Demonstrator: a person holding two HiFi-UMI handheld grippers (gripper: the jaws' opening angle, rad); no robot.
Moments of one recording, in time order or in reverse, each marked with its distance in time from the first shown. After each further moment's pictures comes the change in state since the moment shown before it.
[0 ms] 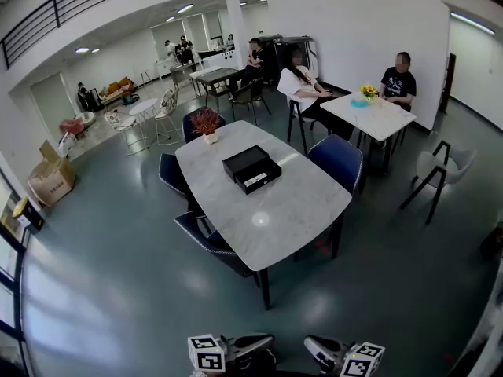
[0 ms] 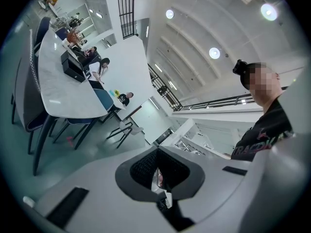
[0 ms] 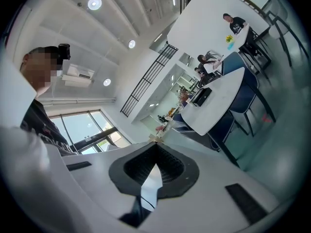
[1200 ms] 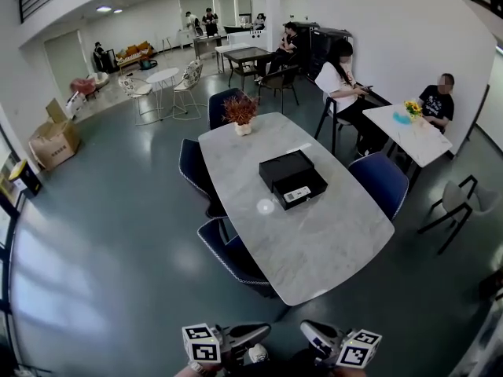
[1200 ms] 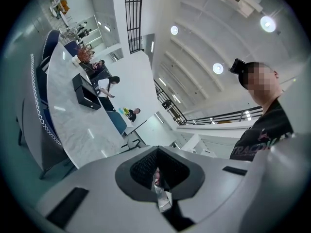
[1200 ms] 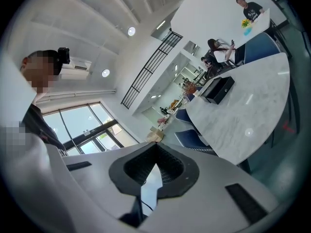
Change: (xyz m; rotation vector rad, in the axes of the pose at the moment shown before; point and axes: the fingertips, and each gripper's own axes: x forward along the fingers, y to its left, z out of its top) left arm -0.091 0.150 0.181 -0.022 -0.154 0.027; right arm 0.256 -0.023 0.086 0.012 0.114 0.058
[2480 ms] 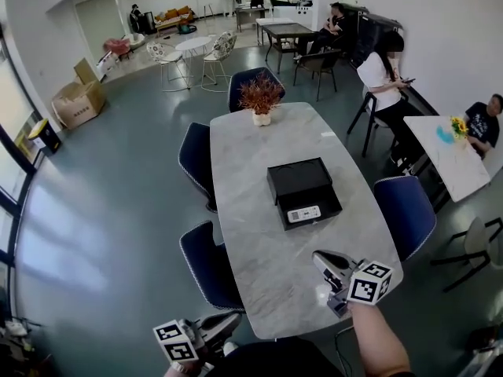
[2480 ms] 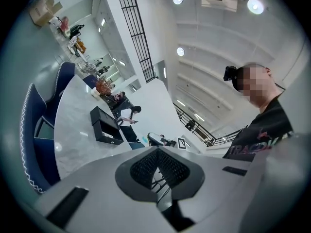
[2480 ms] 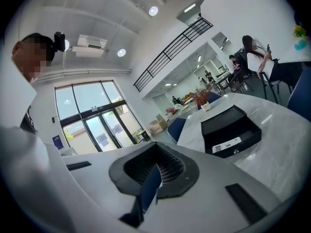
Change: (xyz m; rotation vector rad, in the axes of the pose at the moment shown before) left arm 0.066 0.110 0.126 0.043 -0.314 0.322; right arm 0.151 -0.192 0.267 -0.283 0.224 0.112
